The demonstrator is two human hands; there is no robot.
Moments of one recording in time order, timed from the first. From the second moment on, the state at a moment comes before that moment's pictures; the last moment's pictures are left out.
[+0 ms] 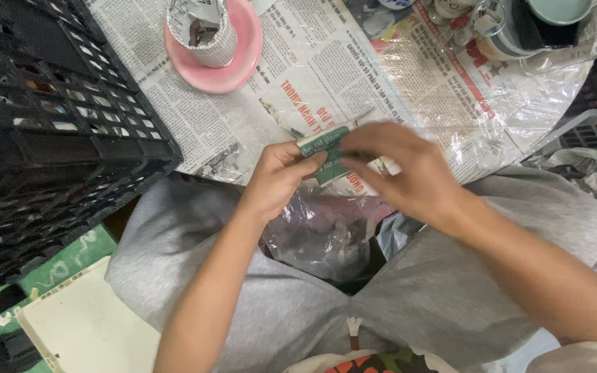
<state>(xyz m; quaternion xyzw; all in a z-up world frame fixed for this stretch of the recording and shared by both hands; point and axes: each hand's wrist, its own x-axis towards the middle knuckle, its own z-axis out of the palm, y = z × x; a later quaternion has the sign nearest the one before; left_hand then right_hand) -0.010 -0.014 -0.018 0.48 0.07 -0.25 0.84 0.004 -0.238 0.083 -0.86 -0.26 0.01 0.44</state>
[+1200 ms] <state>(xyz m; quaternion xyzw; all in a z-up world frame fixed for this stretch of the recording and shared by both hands) -0.023 -0.049 0.022 0.55 -0.03 -0.39 0.74 -0.113 -0.556 -0.045 -0.64 0.25 -0.28 0.67</state>
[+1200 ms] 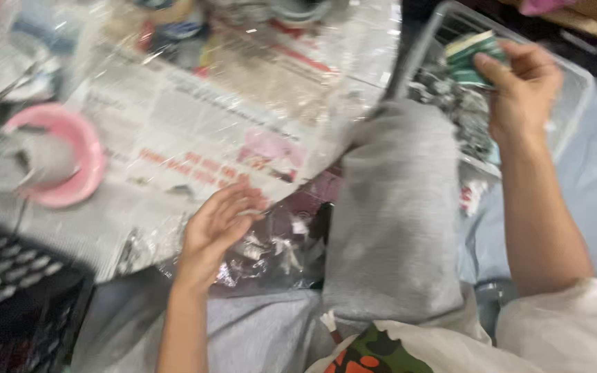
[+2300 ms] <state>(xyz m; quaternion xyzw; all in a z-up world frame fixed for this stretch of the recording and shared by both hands) 0.001 -0.037 0.032 0.58 -0.12 -0.30 0.74 -0.013 -0.392 0.093 -0.94 0.00 -0.08 0.33</state>
